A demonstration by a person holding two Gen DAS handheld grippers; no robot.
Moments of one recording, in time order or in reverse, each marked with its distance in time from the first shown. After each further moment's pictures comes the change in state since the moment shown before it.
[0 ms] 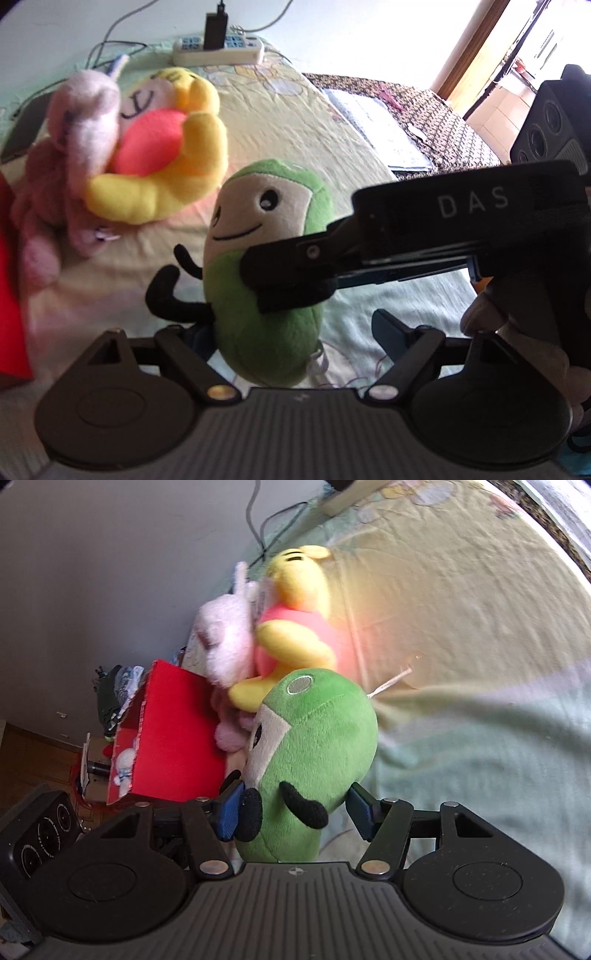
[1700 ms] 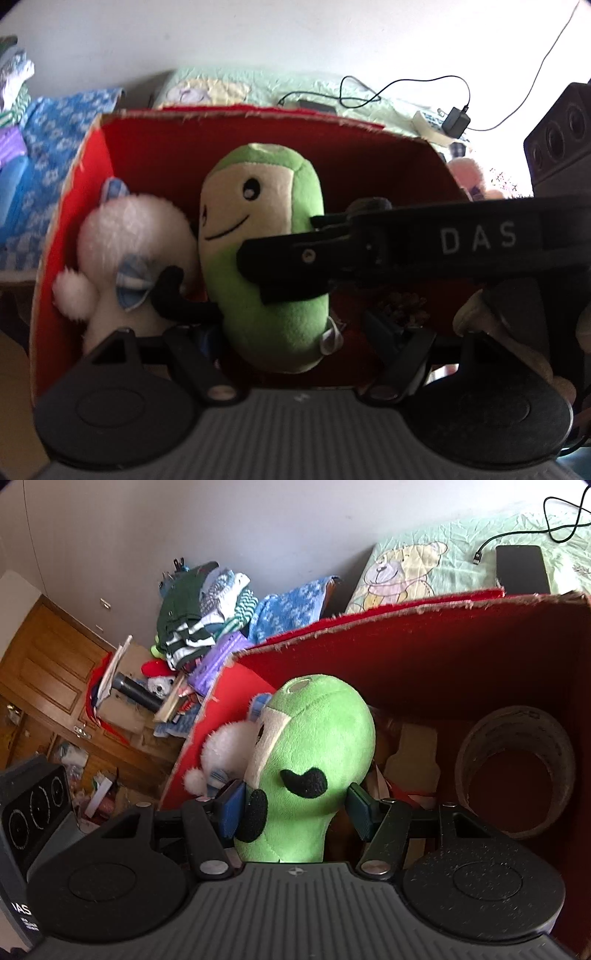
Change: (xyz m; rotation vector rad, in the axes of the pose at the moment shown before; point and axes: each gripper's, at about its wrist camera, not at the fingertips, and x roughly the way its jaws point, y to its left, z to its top) left arm -0.156 0.332 -0.047 -0.253 -0.114 0.144; right arm 0.260 0.269 -0.002 -0.386 0.116 0.076
